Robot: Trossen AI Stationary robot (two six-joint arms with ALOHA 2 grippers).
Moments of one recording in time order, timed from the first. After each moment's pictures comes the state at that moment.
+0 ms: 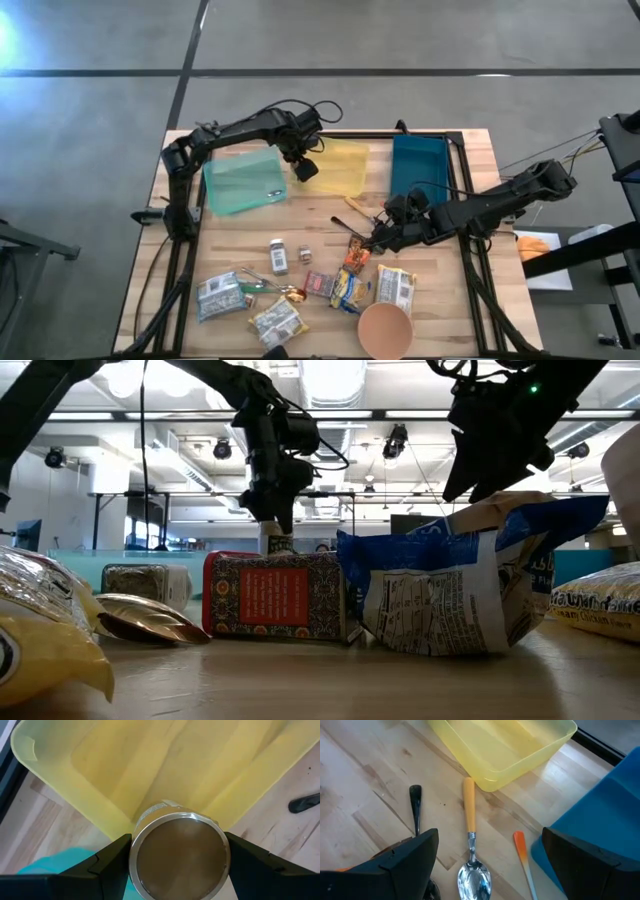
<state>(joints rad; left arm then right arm) 0.51 1.96 1.66 -1.06 0.05 -0.06 0.30 1.34 0.86 -0.72 0.72 0.98</state>
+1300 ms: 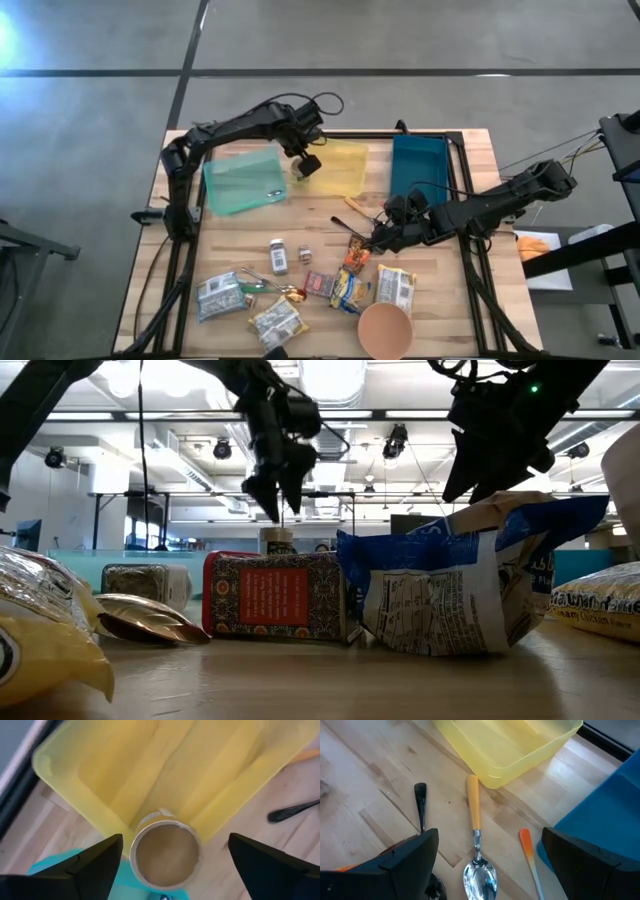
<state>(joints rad) 0.51 1.95 1.77 -1.12 0.05 -0.11 0.30 1.34 0.85 -0.70 0.70 0.99</state>
